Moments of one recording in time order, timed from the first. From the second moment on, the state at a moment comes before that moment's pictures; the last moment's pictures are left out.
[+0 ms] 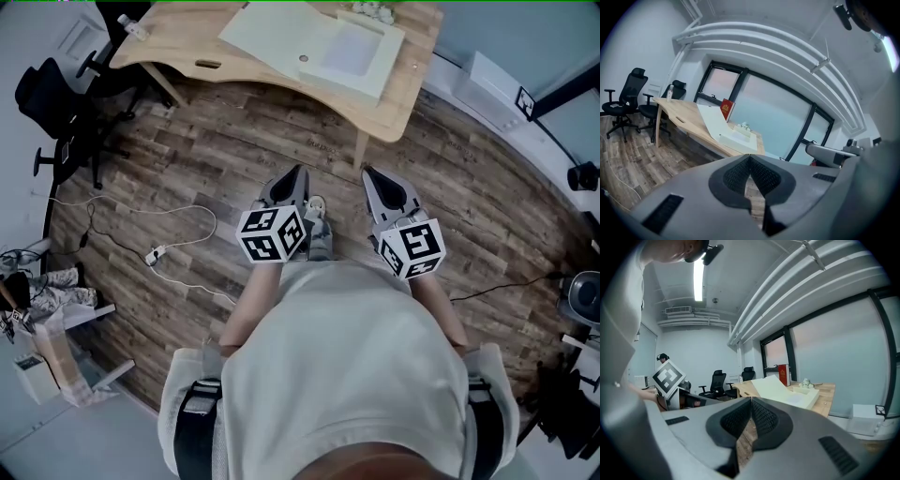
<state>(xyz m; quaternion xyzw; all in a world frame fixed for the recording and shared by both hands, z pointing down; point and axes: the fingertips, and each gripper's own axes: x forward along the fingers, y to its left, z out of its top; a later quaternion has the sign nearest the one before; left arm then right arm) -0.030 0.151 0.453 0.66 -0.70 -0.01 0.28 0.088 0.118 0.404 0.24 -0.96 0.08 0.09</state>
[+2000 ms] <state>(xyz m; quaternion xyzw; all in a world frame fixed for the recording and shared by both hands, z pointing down) -0.231 -0.081 0.469 0.69 -0.66 -0.01 0.30 -0.091 -0.102 0.408 0.29 -0.95 0.09 0.10</state>
